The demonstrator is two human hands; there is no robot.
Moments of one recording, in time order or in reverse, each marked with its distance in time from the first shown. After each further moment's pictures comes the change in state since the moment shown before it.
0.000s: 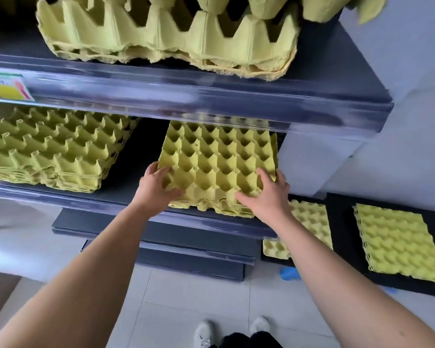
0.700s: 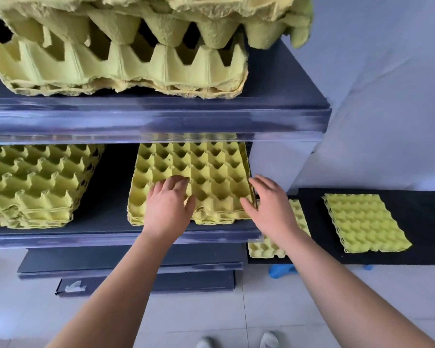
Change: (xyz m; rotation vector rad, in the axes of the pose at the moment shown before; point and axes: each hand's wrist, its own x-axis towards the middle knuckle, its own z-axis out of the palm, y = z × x) left_hand -0.032 0.076 0.015 0.312 0.218 0.415; right_hand -0.034 0.019 -0.036 -0.214 0.283 -0.313
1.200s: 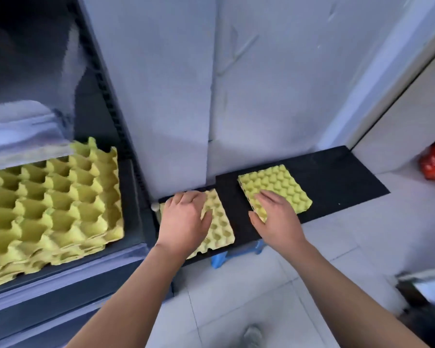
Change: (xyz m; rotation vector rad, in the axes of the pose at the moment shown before) left_hand 0.006 0.279 0.104 -0.119 -0.179 0.412; right_hand -0.119 0.245 -0.096 -0.071 0.059 0.343
